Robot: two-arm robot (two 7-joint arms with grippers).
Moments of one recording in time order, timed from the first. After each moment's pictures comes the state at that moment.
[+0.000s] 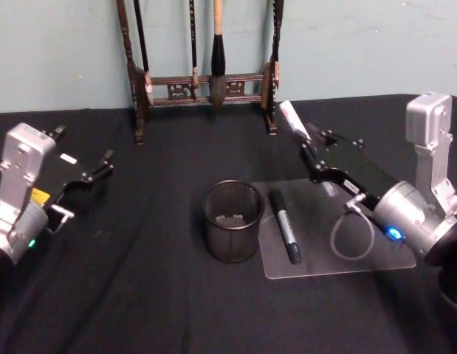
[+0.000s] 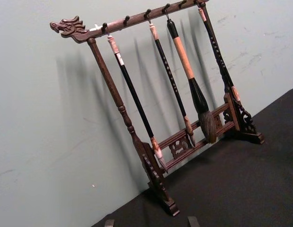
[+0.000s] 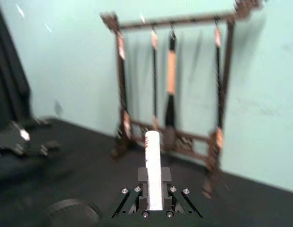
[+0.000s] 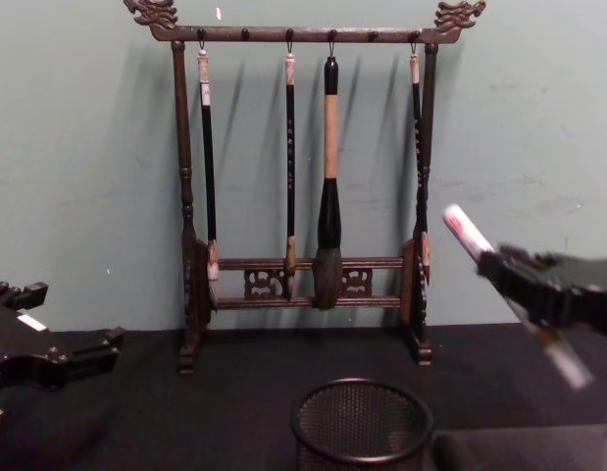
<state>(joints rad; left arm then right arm) -0.20 0.60 0.45 -1.41 -0.25 -0.12 0.03 0.09 0.35 -0.24 -1.60 0.38 0.00 0.39</state>
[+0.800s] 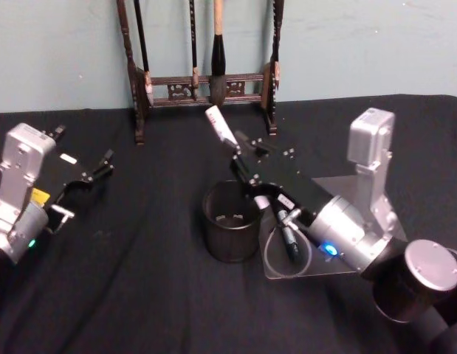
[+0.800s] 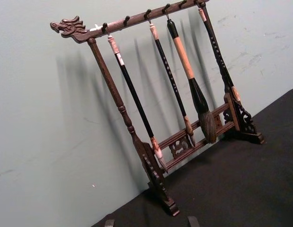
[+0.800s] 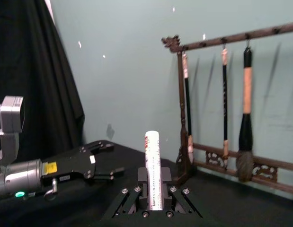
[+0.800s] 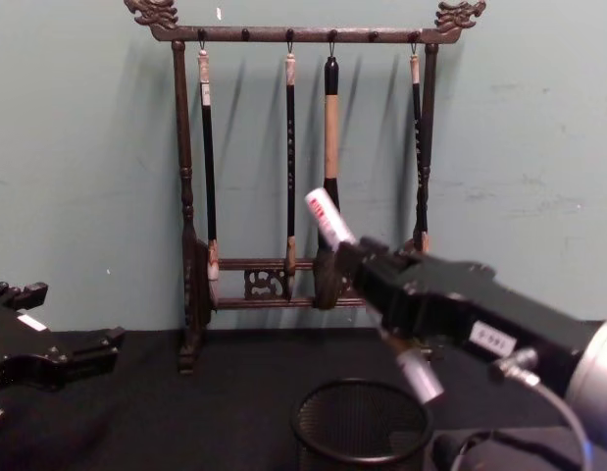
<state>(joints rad) -0.20 0.60 0.45 -1.41 -0.25 -0.12 0.03 0.12 0.26 -0.40 -1.56 0.43 -0.11 0.43</state>
